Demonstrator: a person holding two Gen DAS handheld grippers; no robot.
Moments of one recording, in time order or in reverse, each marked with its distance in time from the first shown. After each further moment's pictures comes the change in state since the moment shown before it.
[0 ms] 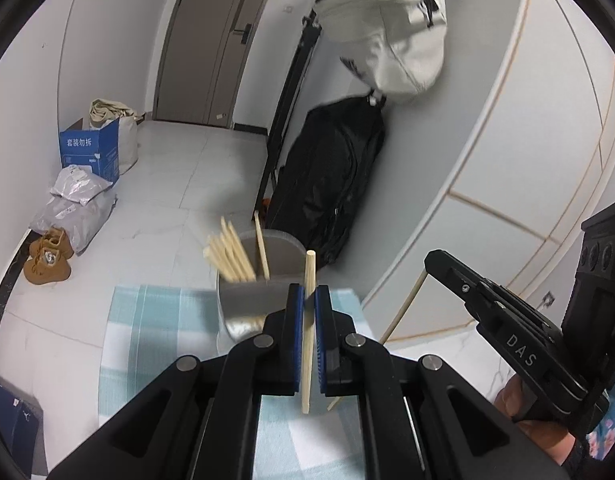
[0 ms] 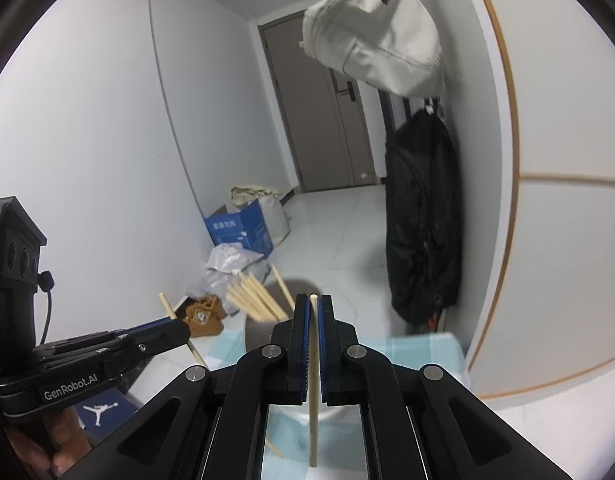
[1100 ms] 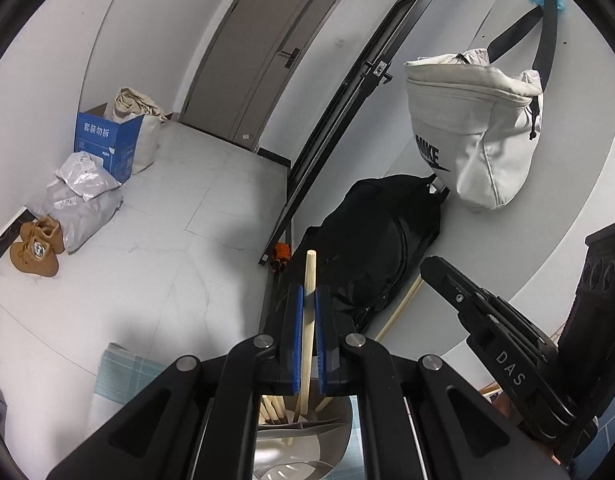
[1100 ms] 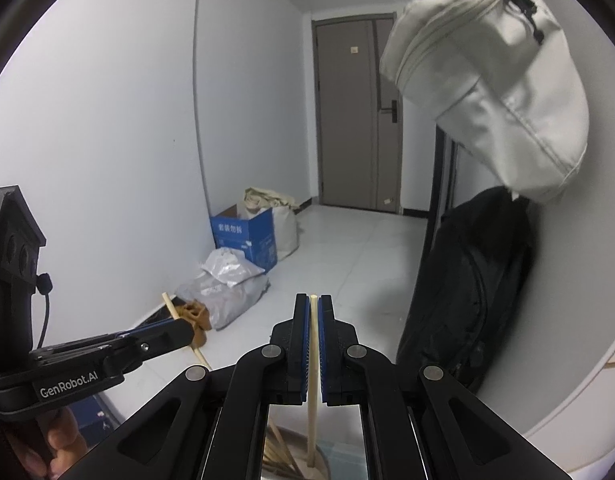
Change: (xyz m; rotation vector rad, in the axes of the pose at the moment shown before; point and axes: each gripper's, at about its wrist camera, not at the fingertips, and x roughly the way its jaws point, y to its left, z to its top) left arm 0.058 0.069 0.066 -0.215 -0.112 -0.014; right arm 0.122 0.040 0.103 -0.222 -0.001 0.028
